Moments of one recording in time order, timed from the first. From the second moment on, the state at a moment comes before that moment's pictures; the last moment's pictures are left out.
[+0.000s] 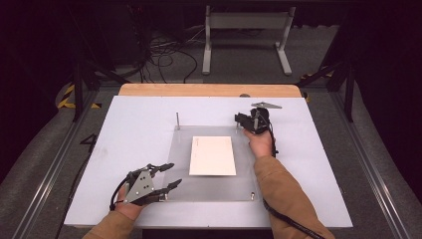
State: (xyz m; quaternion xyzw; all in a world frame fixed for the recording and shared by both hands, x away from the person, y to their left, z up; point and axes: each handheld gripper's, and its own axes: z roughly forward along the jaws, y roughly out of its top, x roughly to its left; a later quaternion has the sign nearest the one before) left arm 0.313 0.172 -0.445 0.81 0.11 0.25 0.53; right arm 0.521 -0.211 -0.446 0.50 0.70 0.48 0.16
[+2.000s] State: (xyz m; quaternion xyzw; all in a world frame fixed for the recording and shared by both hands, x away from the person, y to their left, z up) left arm 0.316 0.173 -0.423 0.80 0.13 0.23 0.54; right arm 0.325 -0.223 -0.412 0.10 0.82 0.49 0.28
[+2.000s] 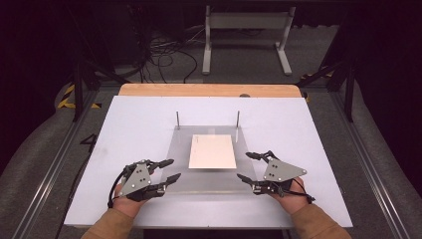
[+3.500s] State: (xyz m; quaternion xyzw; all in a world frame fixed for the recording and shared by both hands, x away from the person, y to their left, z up) left arm 0.315 0.144 -0.325 0.75 0.07 0.32 0.57; right arm 0.319 -0.250 -0.325 0.09 0.75 0.53 0.38
